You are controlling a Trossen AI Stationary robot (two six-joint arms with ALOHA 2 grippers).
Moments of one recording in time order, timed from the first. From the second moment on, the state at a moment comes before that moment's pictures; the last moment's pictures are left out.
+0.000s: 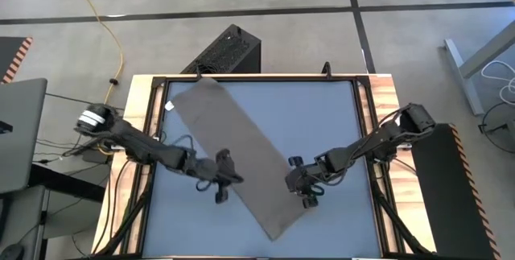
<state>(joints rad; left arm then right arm) -0.35 1.51 0.65 0.31 -0.21 -0.43 0.36 1.60 0.81 -0.16 0.04 0.09</state>
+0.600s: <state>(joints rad) -0.48 1.92 0.86 0.23 -0.40 -0.89 0.34 1.78 0.81 -0.03 0.09 0.15</state>
